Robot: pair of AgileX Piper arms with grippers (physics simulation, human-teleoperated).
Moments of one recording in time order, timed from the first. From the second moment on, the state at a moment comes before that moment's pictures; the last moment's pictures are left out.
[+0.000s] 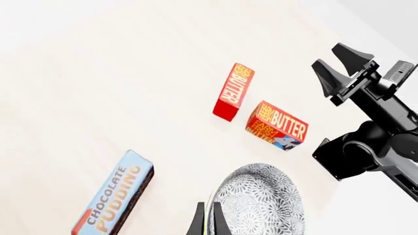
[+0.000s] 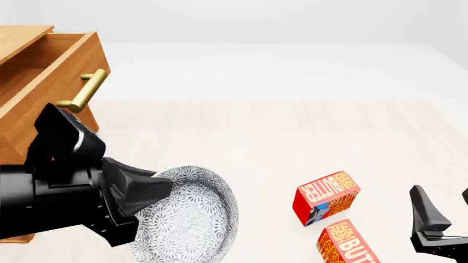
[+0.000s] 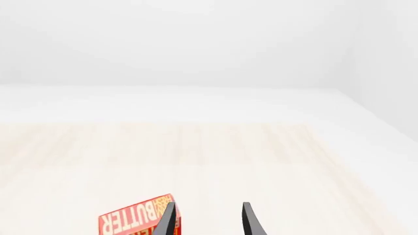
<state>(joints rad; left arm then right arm) -0.91 0.83 -0.83 0.68 -0.24 -0.06 0.13 0.00 -0.06 -0.04</state>
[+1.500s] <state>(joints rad) -0.63 0.70 -1.24 1.07 -0.11 -0.06 0.10 0.00 -0.04 -0.03</state>
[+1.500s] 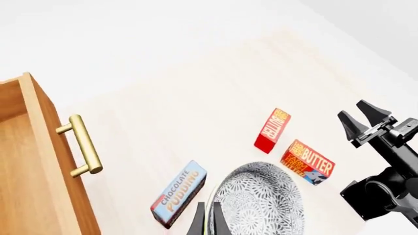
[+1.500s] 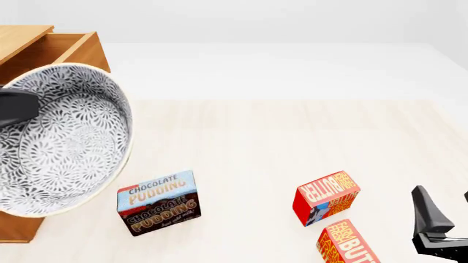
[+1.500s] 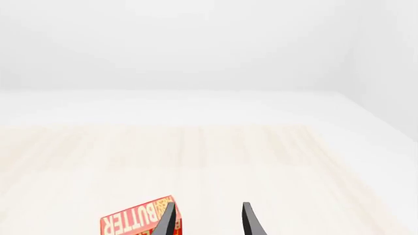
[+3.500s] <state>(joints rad) -0.04 0.99 -1.65 1.22 -0.54 -0.06 0.08 0.00 -0.04 -0.02</state>
